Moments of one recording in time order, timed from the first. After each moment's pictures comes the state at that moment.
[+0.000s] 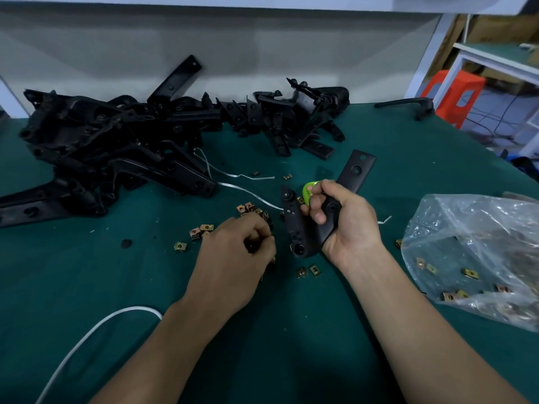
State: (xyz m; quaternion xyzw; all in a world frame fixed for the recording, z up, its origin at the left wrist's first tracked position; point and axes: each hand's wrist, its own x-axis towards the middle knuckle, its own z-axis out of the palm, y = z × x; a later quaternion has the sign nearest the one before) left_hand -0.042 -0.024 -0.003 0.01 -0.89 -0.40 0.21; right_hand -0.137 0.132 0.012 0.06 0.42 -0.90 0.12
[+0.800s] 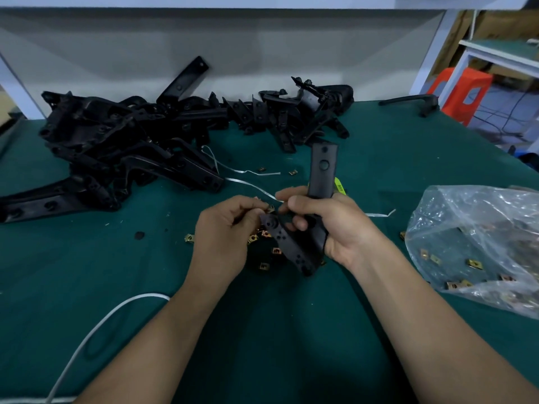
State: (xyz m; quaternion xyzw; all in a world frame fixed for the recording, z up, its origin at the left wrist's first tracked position) left_hand -0.052 -0.038 -0.002 0.04 -0.77 -0.61 0.20; right_hand -0.120 0.126 0.017 -0.07 0.56 -0.79 0.24
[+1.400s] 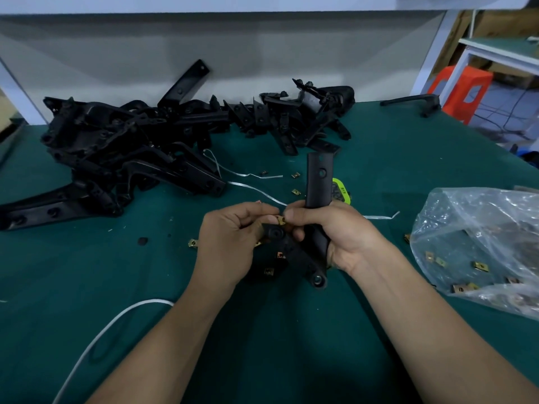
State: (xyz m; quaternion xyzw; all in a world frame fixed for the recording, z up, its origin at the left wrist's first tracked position) left_hand -0.055 -0.036 0.000 0.04 -0.71 -0.68 0.15; right_hand -0.116 0.123 0.019 -0.03 0.57 -0.77 0.29
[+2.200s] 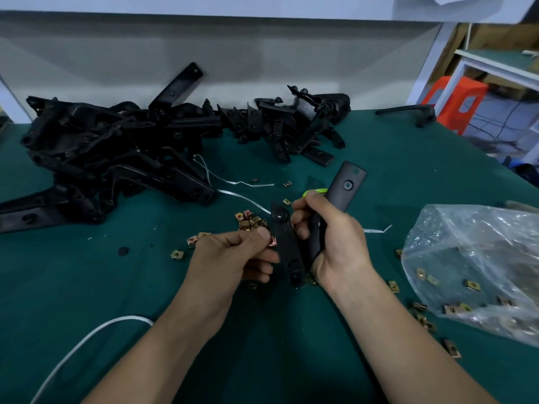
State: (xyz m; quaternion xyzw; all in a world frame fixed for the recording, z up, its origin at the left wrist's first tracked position) left_hand -0.039 -0.021 0.013 0.14 -0.60 -0.79 0.03; right_hand -0.117 0.120 0.016 0.04 0.46 -0.88 0.12
